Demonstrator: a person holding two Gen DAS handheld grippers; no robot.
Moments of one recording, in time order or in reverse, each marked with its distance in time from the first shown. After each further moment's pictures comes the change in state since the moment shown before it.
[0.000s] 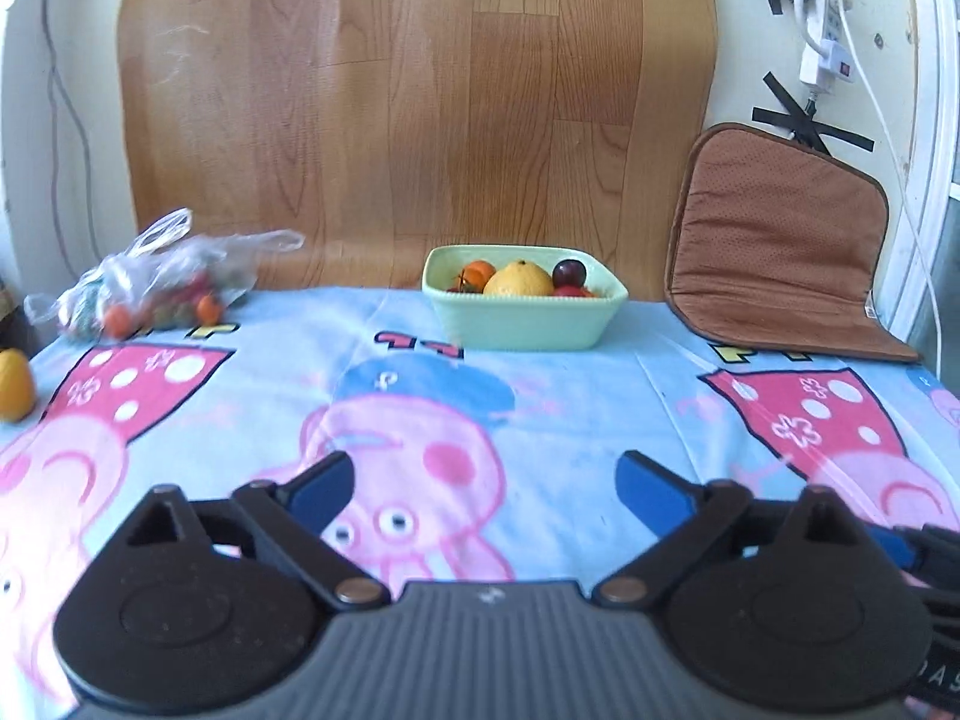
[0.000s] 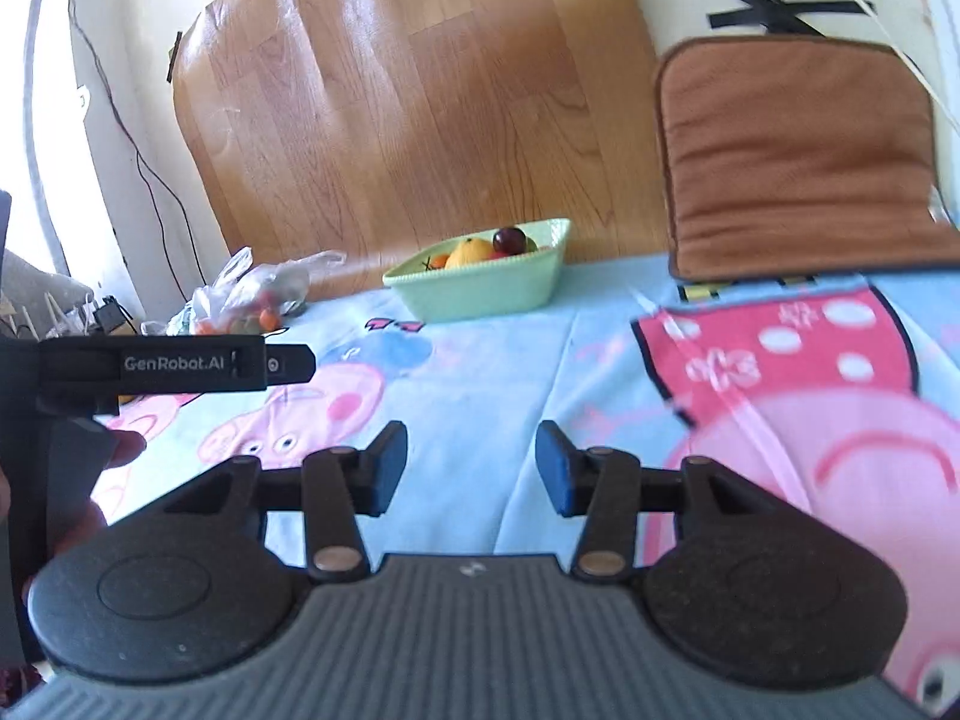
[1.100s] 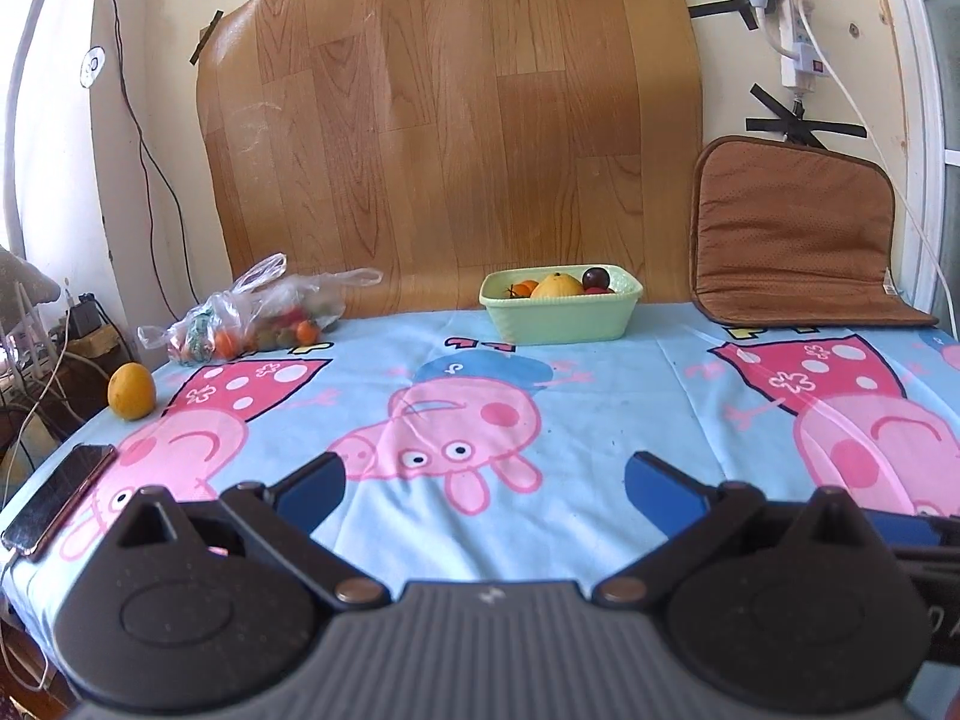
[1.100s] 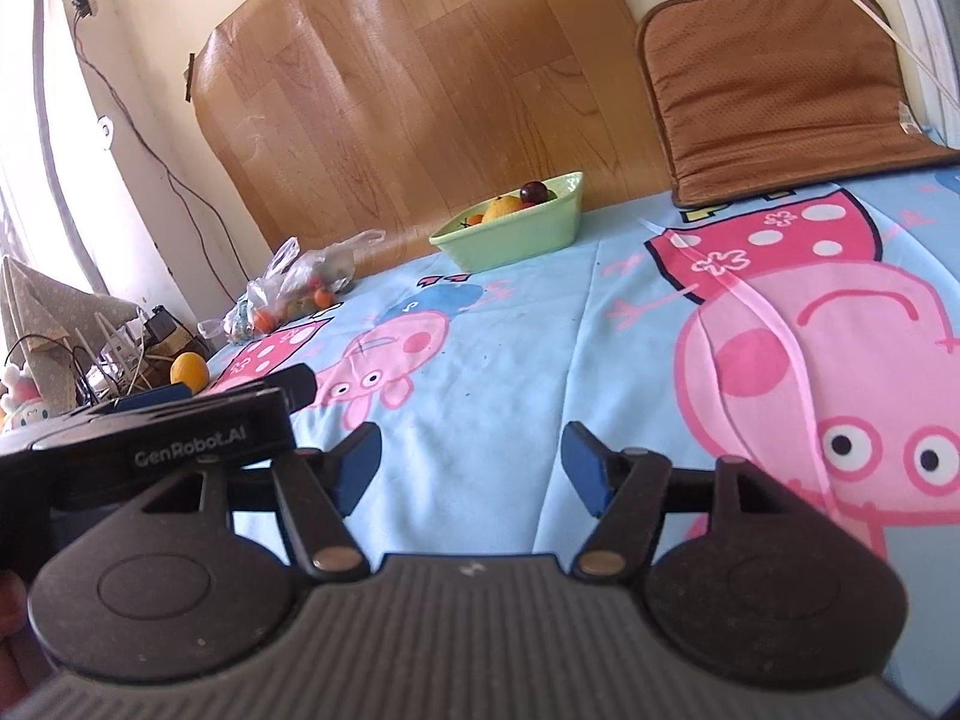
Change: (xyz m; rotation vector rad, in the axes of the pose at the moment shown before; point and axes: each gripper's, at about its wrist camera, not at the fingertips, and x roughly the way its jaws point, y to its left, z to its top) left arm -0.084 -0.026 -0.047 0.072 -0.091 0.166; right arm -0.058 0.017 -0.034 0.115 0.046 0.057
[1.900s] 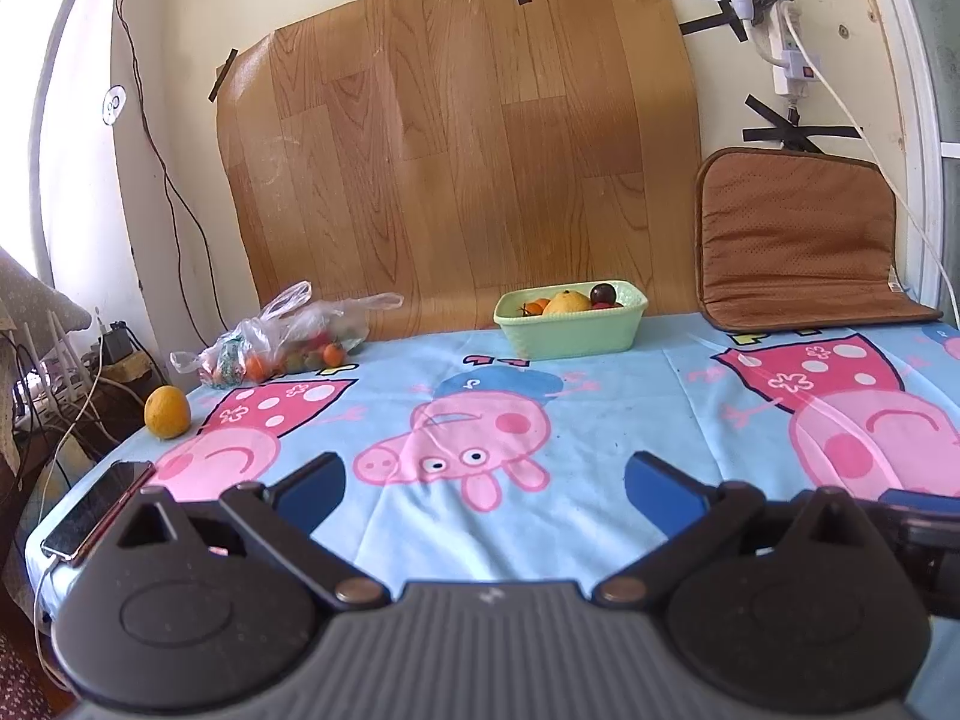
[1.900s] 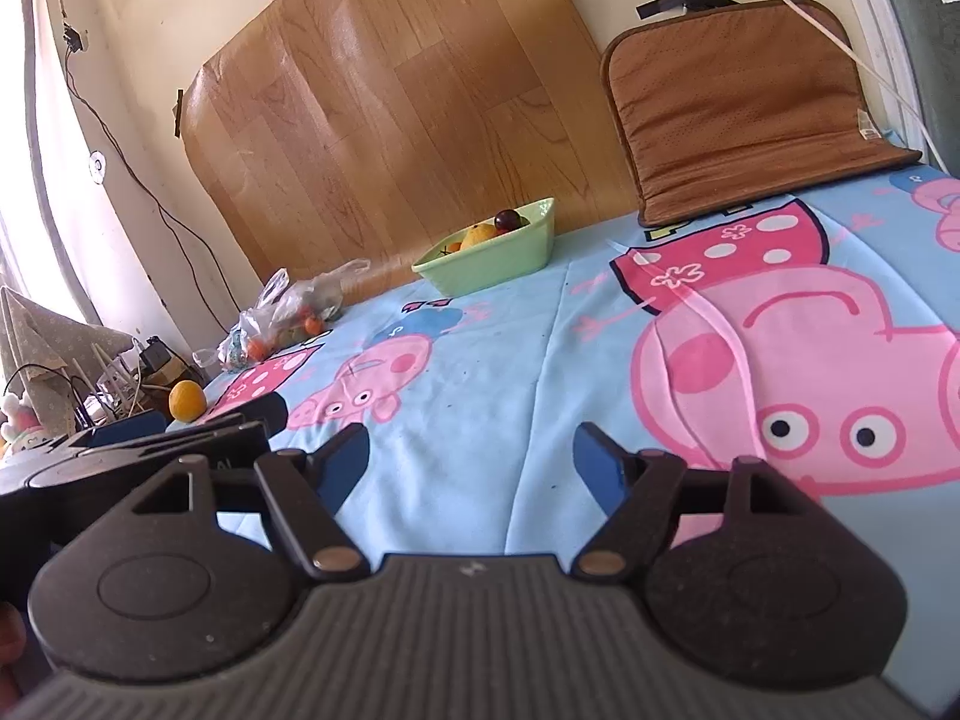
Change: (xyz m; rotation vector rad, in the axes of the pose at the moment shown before) left arm -0.027 -0.011 -0.005 0.037 -0.054 0.054; right arm -0.031 0.001 -0.007 0.033 -0.060 -0.038
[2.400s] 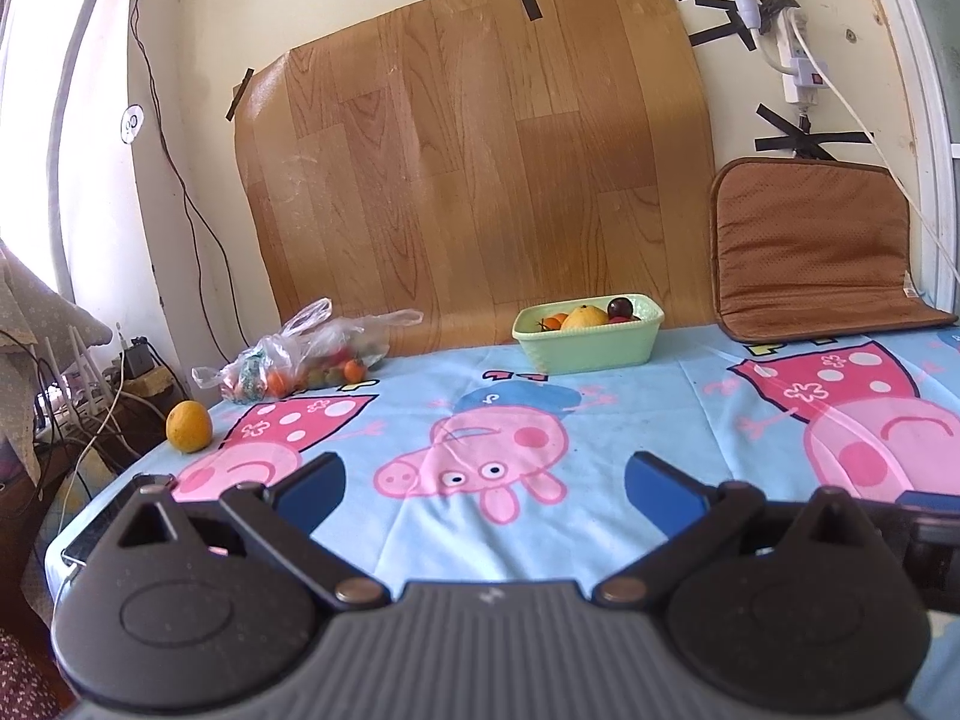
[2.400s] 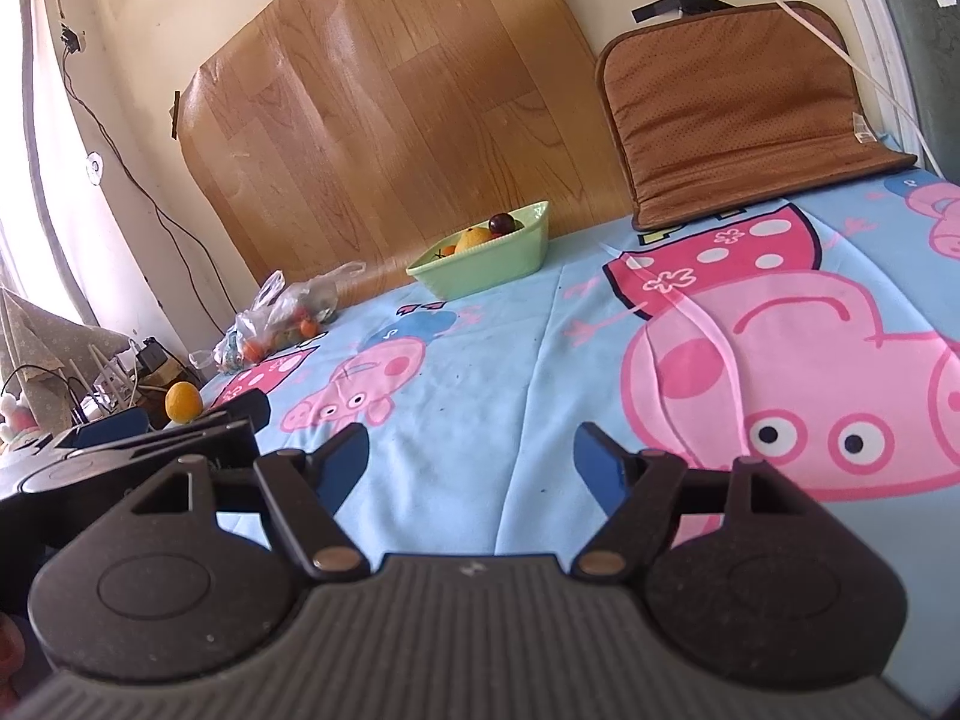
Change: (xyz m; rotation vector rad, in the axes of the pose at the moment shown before) left arm -0.004 0.003 0.000 0.013 -0.032 0.040; right arm -0.001 -0.004 0.003 -0.007 0.001 -0.001
